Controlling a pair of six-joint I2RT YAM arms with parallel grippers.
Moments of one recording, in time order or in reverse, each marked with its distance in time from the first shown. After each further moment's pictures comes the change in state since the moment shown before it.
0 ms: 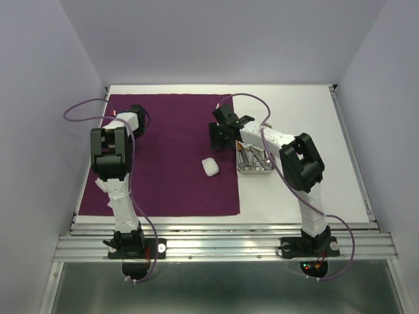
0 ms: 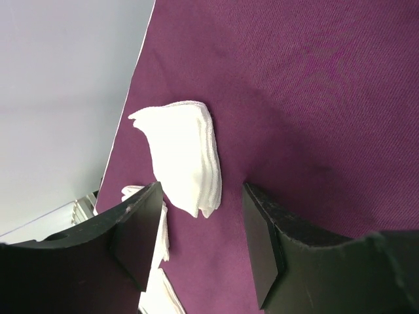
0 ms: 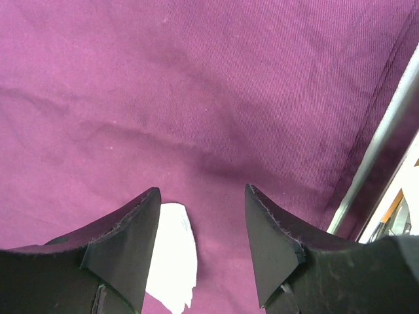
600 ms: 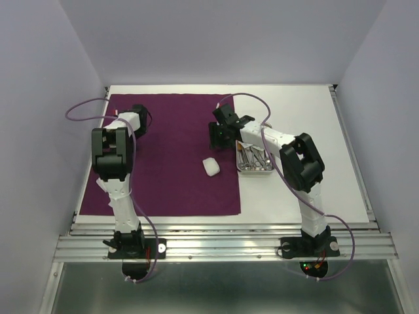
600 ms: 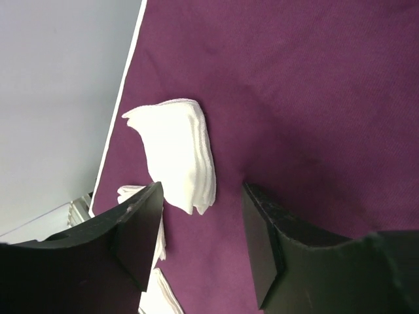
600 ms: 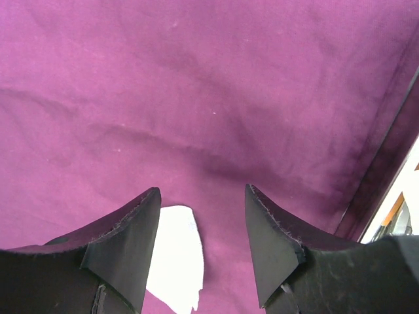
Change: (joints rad) left arm -0.021 -0.006 0.000 -0.003 0.014 -0.006; right arm -0.003 0.000 0.000 0.011 -0.005 0.000
